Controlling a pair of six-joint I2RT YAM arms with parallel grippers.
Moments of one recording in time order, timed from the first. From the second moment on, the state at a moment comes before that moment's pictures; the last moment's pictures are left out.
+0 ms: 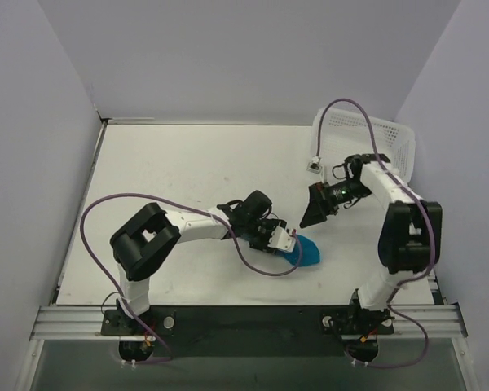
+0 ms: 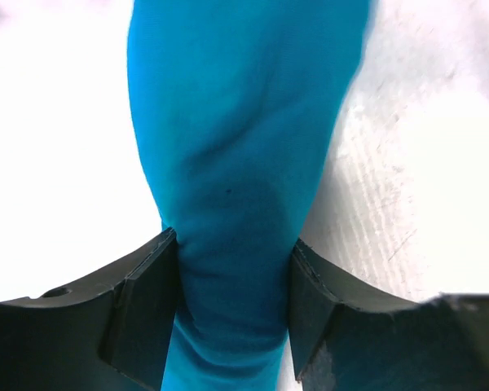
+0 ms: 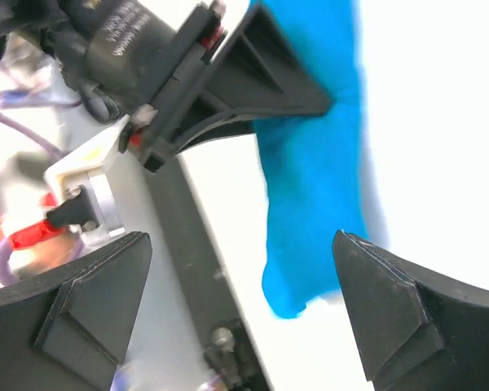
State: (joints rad) left arm -0.94 1.86 1.08 -0.08 0.41 0.94; right arm 0.06 1.81 1.26 -1.27 -0.99 -0.77
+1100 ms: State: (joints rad) left arm -0.80 2.16 1.55 -0.57 0.87 0.77; right arm 0.47 1.09 0.59 -0.46 -0.38 -0.49
